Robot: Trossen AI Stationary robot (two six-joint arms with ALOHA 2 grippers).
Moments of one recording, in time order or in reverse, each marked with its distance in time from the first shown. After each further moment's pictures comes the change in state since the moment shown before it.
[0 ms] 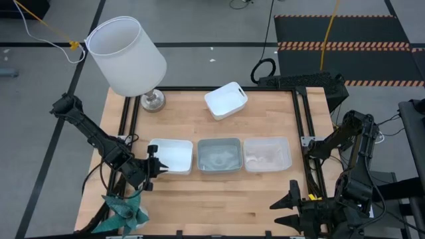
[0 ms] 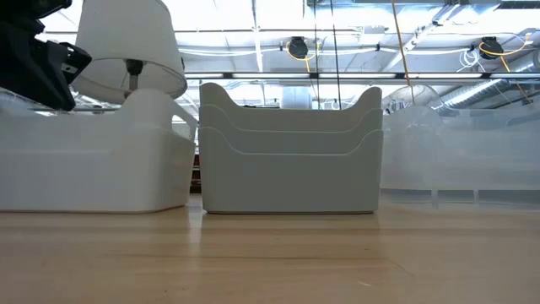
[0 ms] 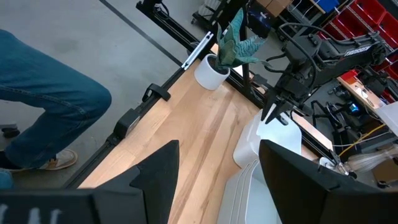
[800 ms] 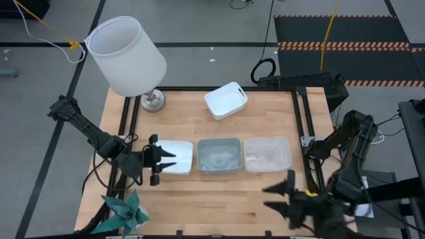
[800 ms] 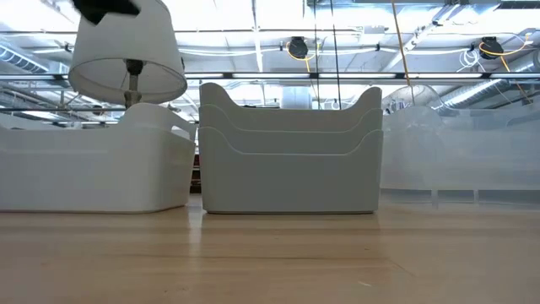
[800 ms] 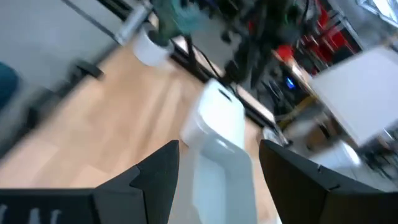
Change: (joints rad) left arm 0.097 0.000 0.264 0.012 -0.120 0.023; right arm -0.074 0.000 -0.076 0.002 0.185 0.013
